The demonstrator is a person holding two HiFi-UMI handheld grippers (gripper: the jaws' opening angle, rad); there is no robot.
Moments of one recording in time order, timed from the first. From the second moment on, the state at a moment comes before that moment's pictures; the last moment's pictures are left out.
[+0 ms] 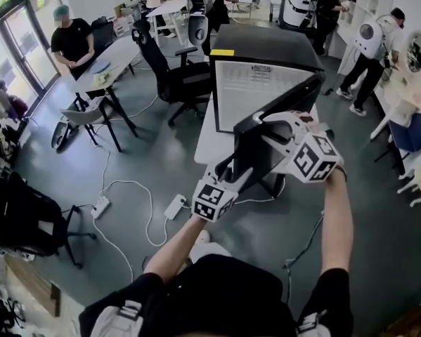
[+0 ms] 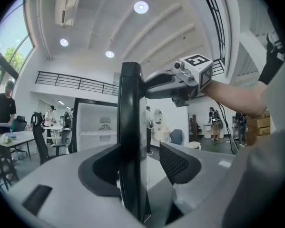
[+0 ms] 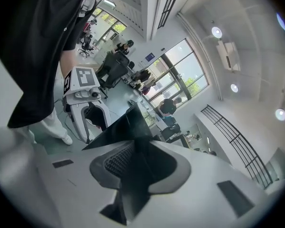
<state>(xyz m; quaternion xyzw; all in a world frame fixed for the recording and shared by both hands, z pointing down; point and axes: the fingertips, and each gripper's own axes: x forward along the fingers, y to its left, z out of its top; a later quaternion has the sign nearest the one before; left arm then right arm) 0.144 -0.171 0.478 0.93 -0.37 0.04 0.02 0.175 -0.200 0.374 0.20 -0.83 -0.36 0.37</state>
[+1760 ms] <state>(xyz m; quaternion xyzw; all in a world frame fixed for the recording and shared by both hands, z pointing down) 0.264 -0.005 0.482 0.90 -0.43 -0.05 0.09 0.398 -0.003 0.504 0.61 -0.79 0.05 0.03</state>
